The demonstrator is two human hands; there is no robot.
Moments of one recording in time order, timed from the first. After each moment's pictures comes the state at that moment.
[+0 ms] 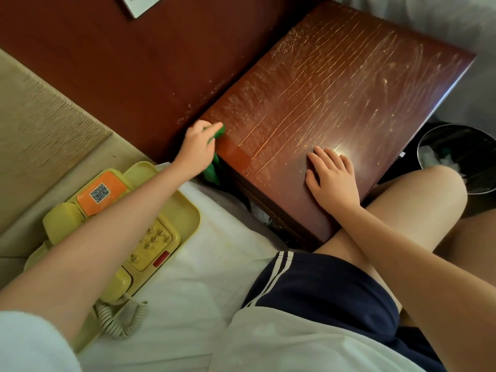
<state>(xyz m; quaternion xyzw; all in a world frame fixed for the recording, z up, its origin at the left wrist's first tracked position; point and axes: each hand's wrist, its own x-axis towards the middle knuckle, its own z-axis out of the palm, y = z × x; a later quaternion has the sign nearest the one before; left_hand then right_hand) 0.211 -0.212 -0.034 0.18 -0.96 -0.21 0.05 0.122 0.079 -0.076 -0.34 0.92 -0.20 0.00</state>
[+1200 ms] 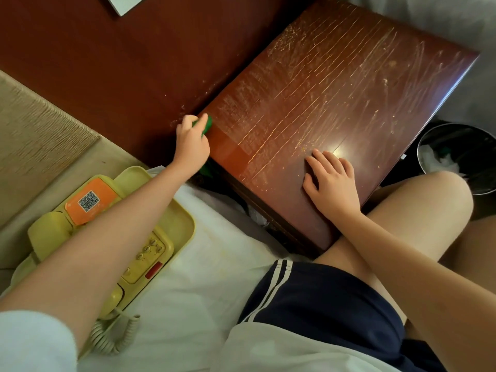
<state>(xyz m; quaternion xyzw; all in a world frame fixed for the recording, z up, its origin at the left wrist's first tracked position) 0.192 -0.215 -0.044 0.26 -0.94 -0.20 0.09 0.121 0.078 -0.079 -0.34 0.91 -0.22 -0.04</state>
